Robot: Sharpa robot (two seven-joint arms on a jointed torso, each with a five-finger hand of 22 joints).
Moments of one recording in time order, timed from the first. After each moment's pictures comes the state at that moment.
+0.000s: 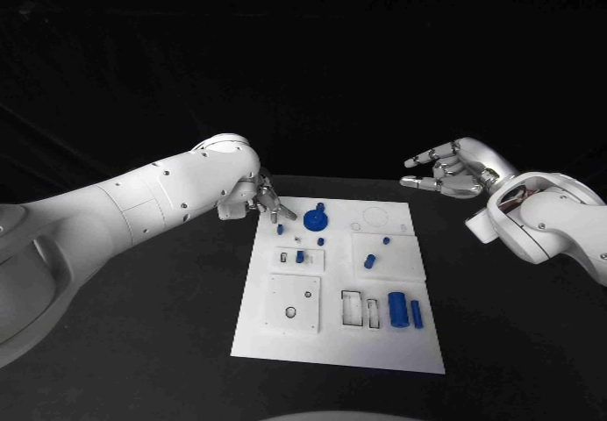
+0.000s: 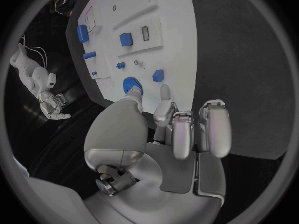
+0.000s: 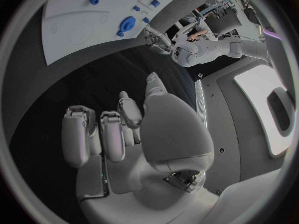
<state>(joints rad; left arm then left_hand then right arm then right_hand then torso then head) 1.36 -0.42 -0.01 0.94 -1.08 0.38 -0.61 1.08 -0.06 -0.03 0.29 0.15 0.94 0.06 0.51 0.61 1.34 -0.02 1.21 1.15 1.46 -0.07 1.57 1.31 0.05 1.46 0.03 1.42 1.31 1.23 -0.98 0.04 1.50 -0.96 -0.39 0.11 1.35 -0.07 -0.12 0.27 0.22 0.96 0.15 0.07 0.07 1.38 0.06 1.12 1.27 1.47 -0.01 1.52 1.31 0.05 1.45 0.08 1.43 1.27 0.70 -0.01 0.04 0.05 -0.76</state>
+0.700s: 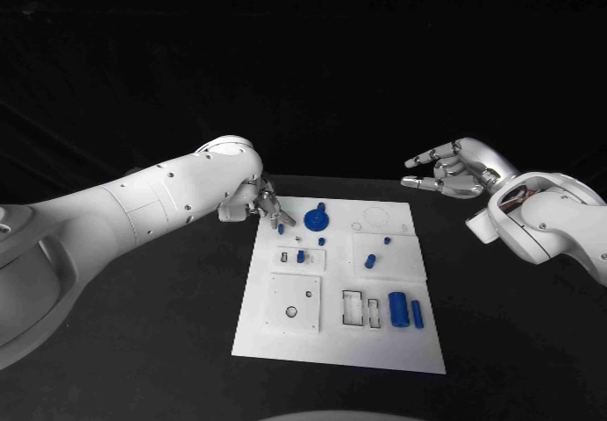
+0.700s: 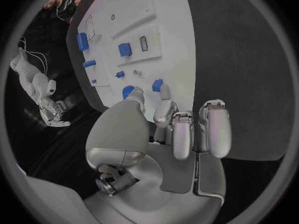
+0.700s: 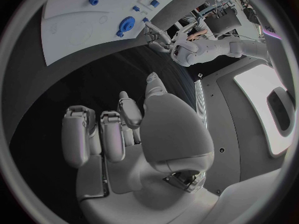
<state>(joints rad) 1.35 -0.41 -0.01 0.93 -1.09 0.43 -0.60 1.11 -0.04 -0.04 0.28 0.15 0.95 0.05 0.51 0.61 1.35 -0.02 1.21 1.15 1.47 -0.08 1.57 1.31 0.05 1.46 0.03 1.42 1.31 1.23 -0.98 0.04 1.50 -0.96 -0.39 0.11 1.35 -0.07 -0.12 0.27 0.22 0.96 0.15 0.07 0.07 1.38 0.06 1.12 1.27 1.47 -0.01 1.52 1.31 0.05 1.45 0.08 1.43 1.27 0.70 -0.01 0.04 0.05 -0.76</state>
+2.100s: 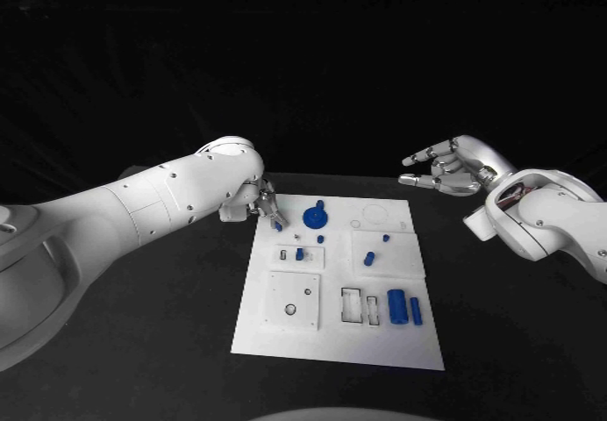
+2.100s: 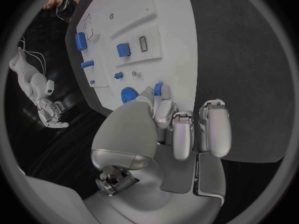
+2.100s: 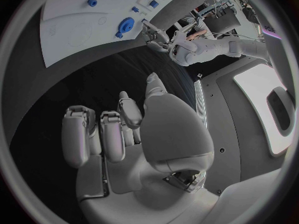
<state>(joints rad) 1.34 -0.40 -0.01 0.92 -1.09 0.43 -0.61 1.33 0.06 0.11 0.21 0.15 0.93 0.04 0.52 0.59 1.35 -0.03 1.21 1.15 1.47 -0.09 1.57 1.31 0.05 1.46 0.02 1.42 1.31 1.23 -0.97 0.04 1.50 -0.96 -0.38 0.11 1.35 -0.07 -0.12 0.27 0.22 0.96 0.15 0.07 0.07 1.38 0.06 1.12 1.27 1.47 -0.01 1.52 1.31 0.05 1.45 0.08 1.43 1.27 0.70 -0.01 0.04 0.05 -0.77</state>
